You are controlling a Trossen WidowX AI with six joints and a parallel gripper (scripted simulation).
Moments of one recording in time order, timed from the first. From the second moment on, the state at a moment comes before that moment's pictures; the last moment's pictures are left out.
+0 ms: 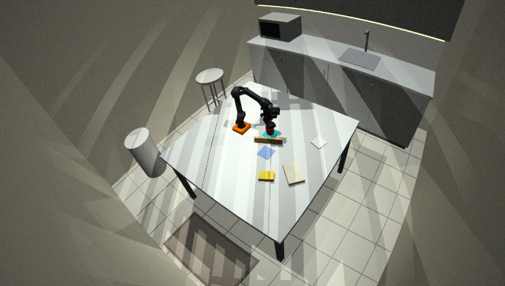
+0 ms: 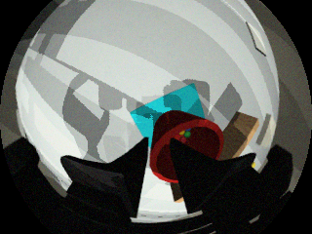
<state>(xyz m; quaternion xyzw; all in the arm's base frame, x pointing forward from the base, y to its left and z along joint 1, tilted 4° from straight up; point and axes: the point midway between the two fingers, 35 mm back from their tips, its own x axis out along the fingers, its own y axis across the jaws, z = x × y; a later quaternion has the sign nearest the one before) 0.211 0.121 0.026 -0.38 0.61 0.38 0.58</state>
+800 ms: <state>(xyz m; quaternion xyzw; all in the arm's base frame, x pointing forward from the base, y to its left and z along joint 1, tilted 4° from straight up) 0.211 0.121 0.050 -0.38 0.62 0.38 0.57</state>
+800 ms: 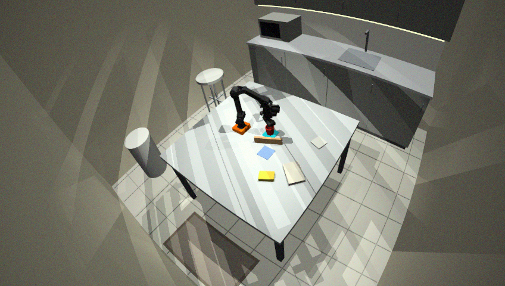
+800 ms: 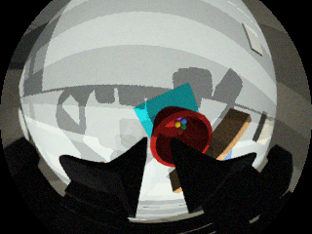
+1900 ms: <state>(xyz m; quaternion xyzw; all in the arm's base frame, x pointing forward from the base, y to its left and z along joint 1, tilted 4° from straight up) 0.209 0.118 0.081 -0.38 0.62 0.38 0.57</state>
